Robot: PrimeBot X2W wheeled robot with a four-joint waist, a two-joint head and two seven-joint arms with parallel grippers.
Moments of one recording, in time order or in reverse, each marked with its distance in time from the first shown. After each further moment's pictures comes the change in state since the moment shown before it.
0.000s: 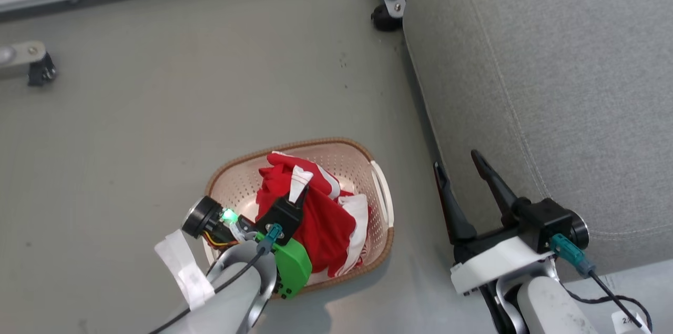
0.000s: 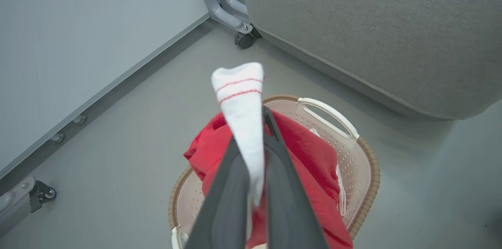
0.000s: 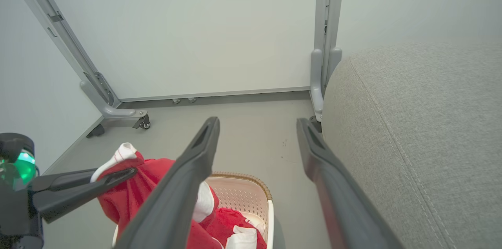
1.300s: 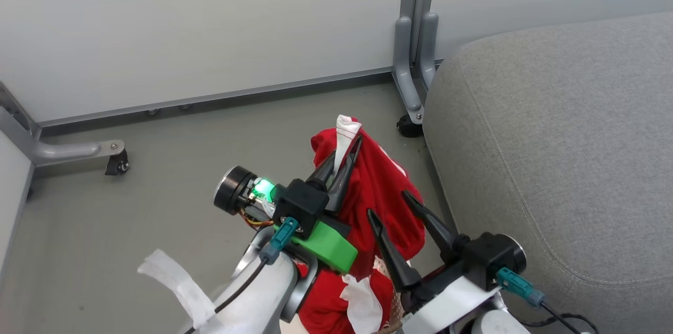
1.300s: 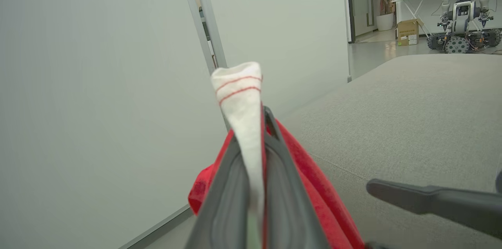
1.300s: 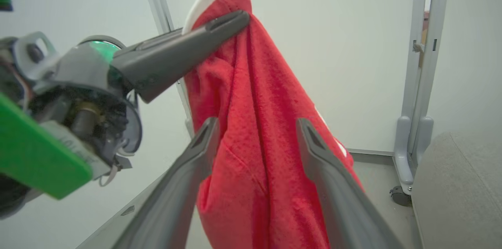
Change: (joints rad) left arm 0.116 -0.033 0.131 -0.506 0.002 0.023 0.009; right arm 0.054 0.000 0.231 -0.038 0.080 0.000 0.000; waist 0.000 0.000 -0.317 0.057
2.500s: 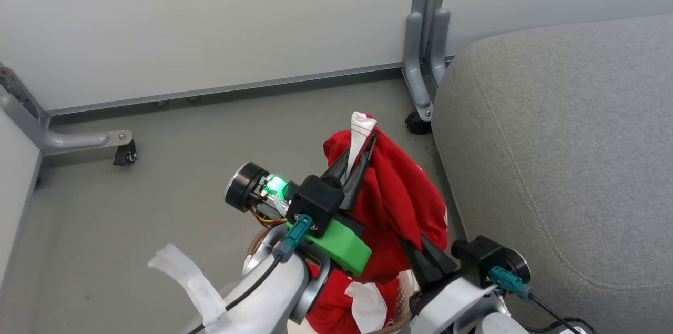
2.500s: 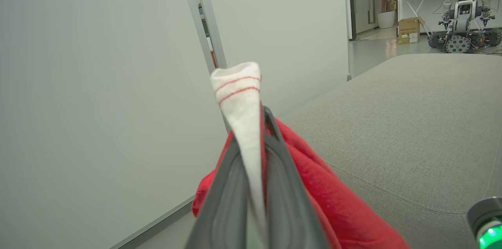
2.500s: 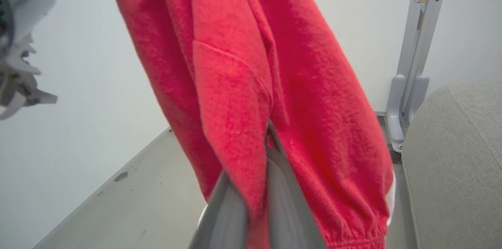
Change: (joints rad) left arm -0.030 0.006 -0.068 -0.057 -0.036 0.046 0.060; right arm -0.035 0.000 -0.006 0.182 0.011 0.000 0.000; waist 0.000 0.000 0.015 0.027
